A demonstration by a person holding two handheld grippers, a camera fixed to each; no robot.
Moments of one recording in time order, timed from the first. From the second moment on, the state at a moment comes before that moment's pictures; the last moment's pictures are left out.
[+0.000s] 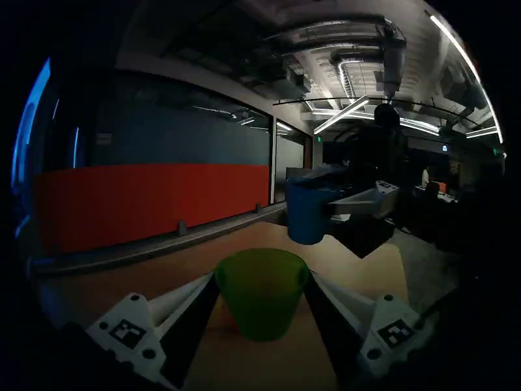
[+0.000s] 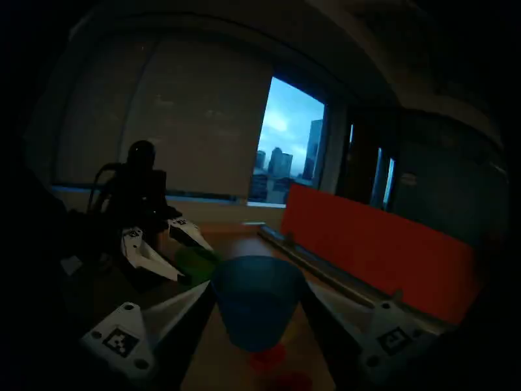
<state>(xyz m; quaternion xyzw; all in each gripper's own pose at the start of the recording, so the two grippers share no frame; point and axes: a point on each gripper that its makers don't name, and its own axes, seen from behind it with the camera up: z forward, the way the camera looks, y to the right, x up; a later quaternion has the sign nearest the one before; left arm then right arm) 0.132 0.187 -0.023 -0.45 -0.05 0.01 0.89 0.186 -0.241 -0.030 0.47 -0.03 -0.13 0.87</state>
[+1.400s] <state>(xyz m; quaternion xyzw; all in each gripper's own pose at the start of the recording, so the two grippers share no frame) 0.124 0.210 -0.037 -0.48 -0.05 0.02 0.88 0.218 -0.266 -0.023 0.49 0.04 -0.26 0.84</state>
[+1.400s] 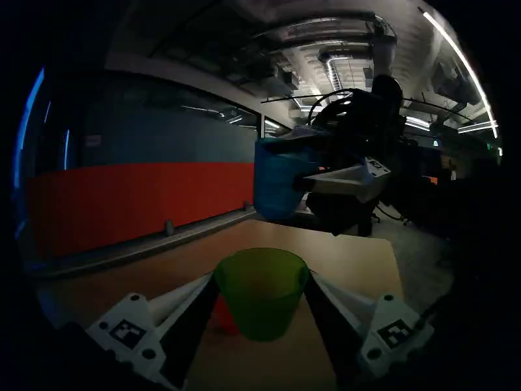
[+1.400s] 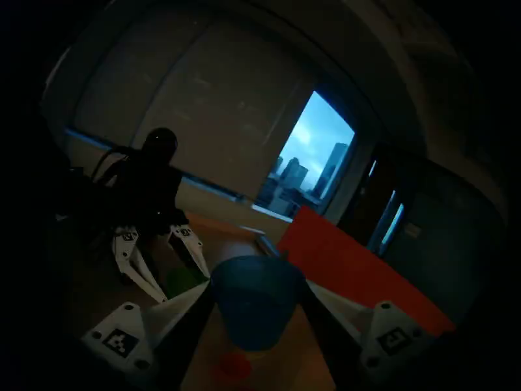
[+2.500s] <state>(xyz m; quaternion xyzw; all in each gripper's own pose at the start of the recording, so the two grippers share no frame) 0.126 0.206 -0.037 -0.48 -0.05 0.01 0.87 0.221 -0.290 -0.011 0.49 0.08 -0.34 0.80</state>
